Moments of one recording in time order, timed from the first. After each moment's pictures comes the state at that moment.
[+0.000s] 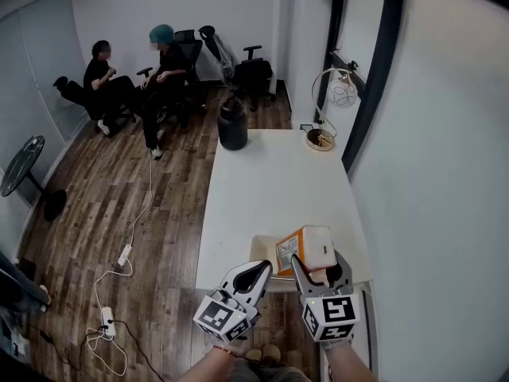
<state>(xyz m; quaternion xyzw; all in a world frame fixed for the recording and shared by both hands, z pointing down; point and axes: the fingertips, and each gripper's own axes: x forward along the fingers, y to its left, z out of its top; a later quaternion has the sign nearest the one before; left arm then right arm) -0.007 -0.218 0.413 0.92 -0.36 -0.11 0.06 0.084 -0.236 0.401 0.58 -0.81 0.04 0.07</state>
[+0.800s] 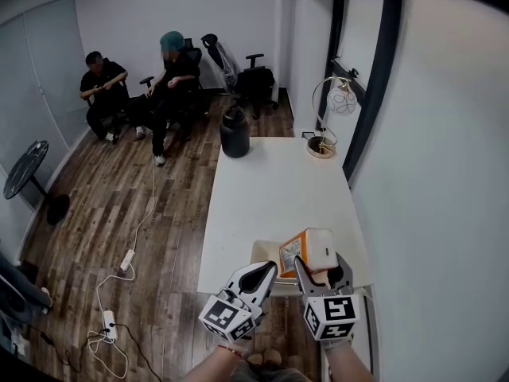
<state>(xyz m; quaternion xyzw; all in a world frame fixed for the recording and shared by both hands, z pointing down) 0.003 -0.216 0.405 0.92 -0.36 -0.12 0.06 0.091 -0.235 0.399 0.59 -0.80 0.04 0.07</state>
